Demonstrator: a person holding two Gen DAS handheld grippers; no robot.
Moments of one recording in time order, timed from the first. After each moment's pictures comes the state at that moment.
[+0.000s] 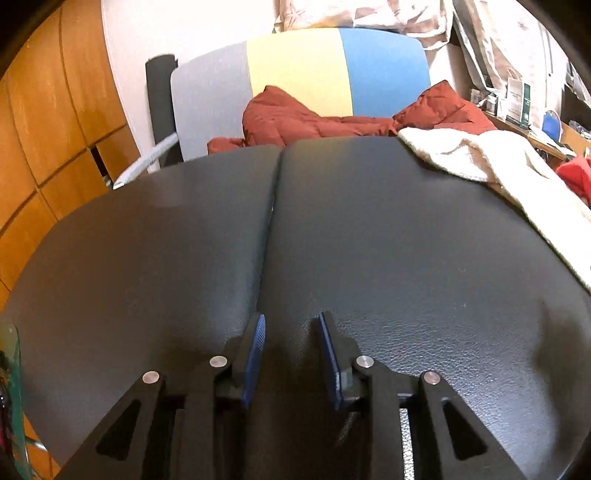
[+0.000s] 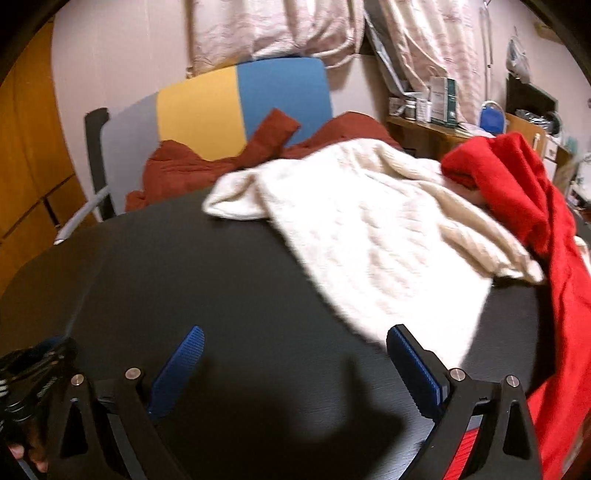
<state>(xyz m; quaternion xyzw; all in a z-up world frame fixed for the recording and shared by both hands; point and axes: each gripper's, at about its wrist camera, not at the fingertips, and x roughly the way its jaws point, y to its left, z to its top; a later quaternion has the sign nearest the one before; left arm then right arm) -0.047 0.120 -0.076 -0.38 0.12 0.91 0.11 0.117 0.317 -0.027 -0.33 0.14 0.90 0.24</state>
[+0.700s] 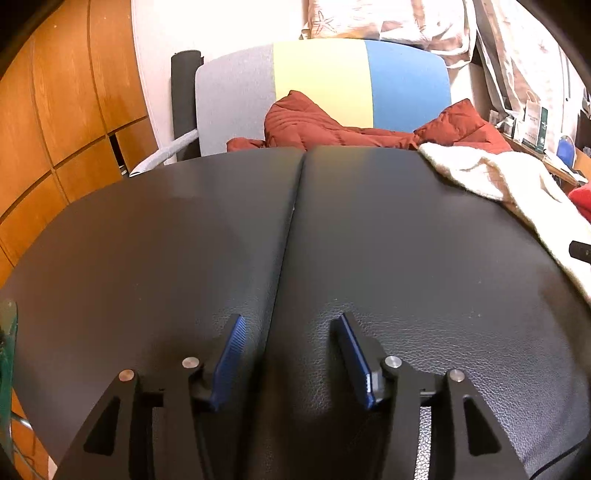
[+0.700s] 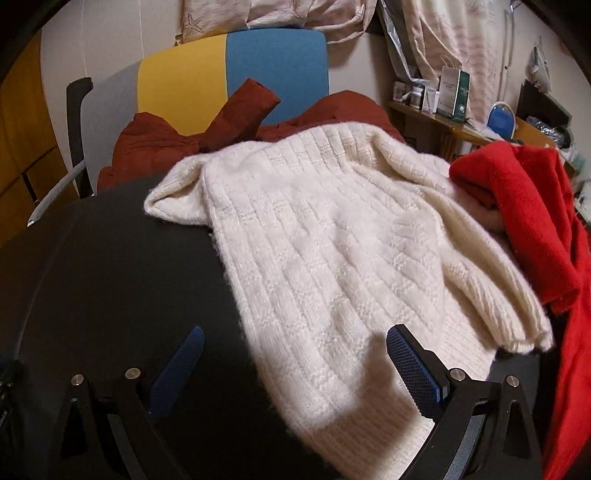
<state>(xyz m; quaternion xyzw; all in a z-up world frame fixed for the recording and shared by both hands) -0.048 0.117 -0.087 -0.37 0.08 0.92 0.08 0.062 0.388 -0.045 -0.39 0.11 0.88 0.24</state>
